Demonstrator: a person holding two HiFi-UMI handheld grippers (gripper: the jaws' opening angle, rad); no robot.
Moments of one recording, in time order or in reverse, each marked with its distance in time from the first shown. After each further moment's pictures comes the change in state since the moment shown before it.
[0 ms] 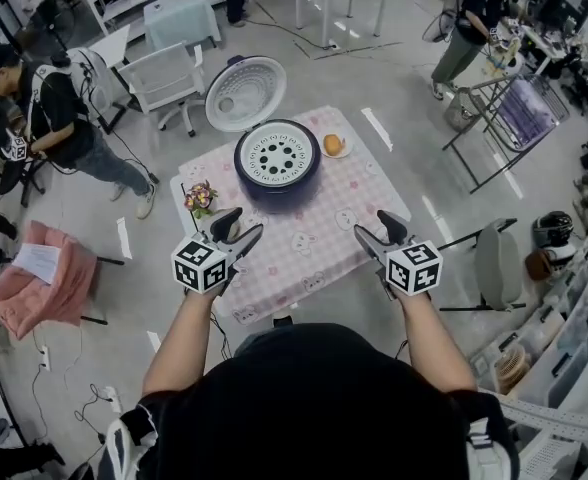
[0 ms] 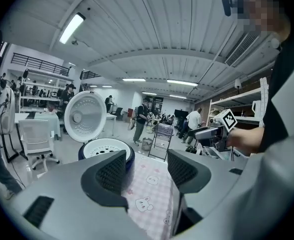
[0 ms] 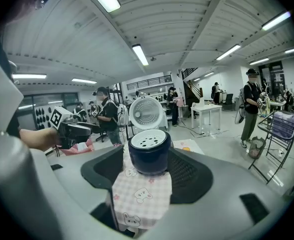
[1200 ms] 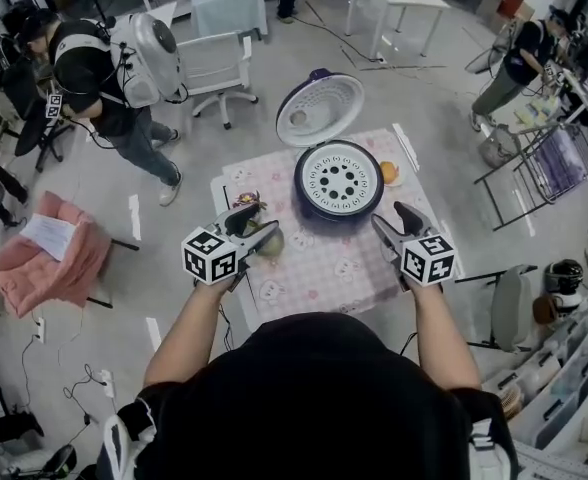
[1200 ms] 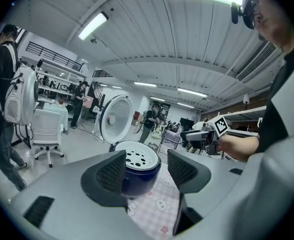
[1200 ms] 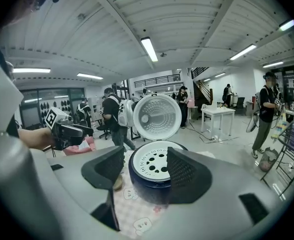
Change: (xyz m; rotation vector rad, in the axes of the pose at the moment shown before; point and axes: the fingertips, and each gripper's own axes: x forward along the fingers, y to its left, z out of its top) left arm -0.039 0.144 0.009 -0.120 -0.050 0.027; right arm 0.162 0.036 0.068 -0.071 0.016 0.062
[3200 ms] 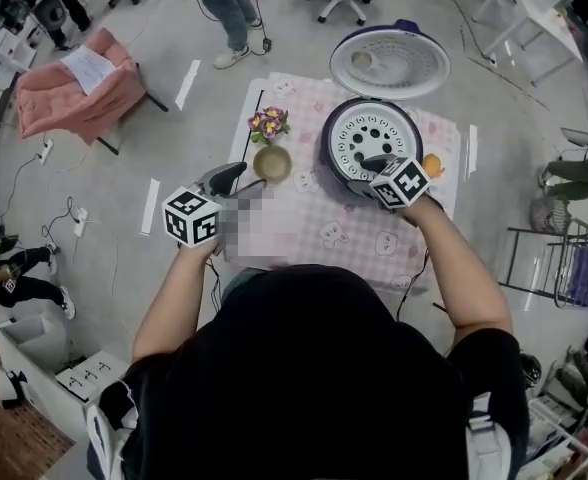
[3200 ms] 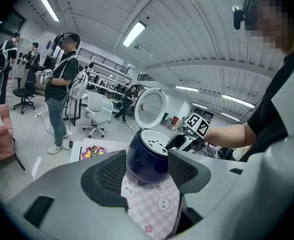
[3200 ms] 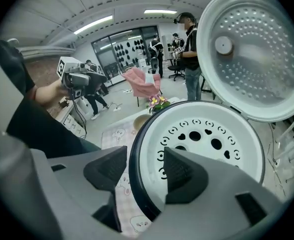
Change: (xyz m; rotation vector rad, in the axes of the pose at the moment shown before) left arm -0.026 -0.005 -0.072 -0.274 -0.048 0.467; right arm 0.160 0.029 -0.106 -0.566 0.718 0.784
